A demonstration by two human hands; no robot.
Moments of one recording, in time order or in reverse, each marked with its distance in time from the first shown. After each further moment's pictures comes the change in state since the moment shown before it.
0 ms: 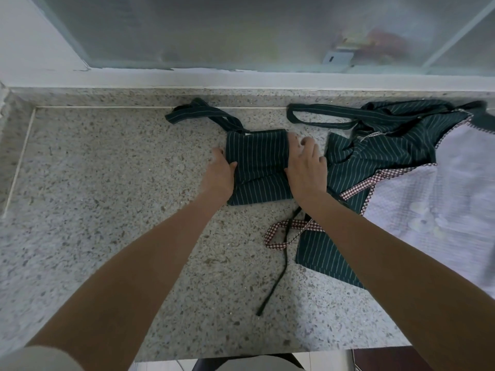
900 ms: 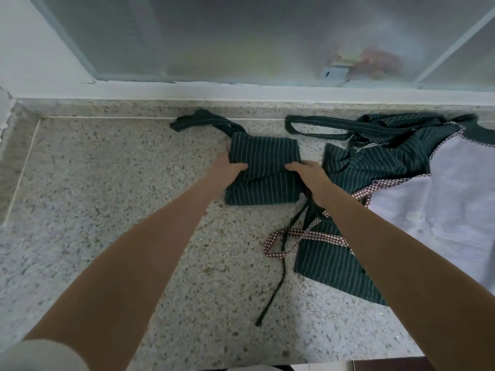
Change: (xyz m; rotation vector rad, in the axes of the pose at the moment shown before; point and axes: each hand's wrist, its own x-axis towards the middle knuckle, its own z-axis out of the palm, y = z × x) left_hand 0.017 0.025 -0.022 -0.540 -0.310 -0.091; right_hand 0.016 0.019 -0.031 1.414 -0.496 0.547
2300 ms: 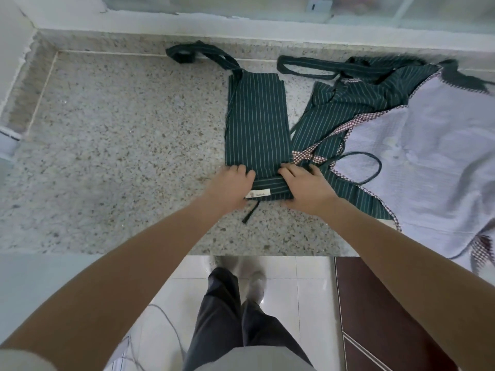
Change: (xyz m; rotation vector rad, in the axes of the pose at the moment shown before) left_hand -0.179 -0.113 0.073 1.573 0.011 0.640; right_hand -0.130 0.161 -0.036 -1.551 -0.133 -0.652
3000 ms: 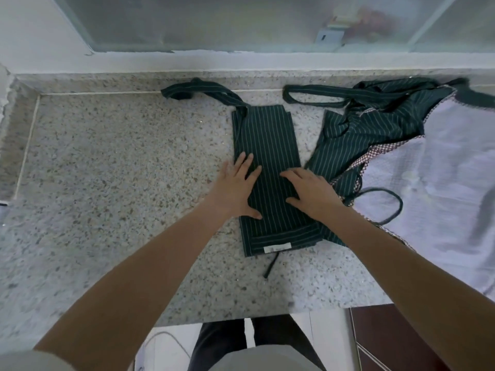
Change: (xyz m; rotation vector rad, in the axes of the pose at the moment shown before) left_hand 0.082 -0.095 -0.001 -0.212 -0.206 0.005; right_hand 0.091 0.007 -0.055 0.171 -0.011 0.141
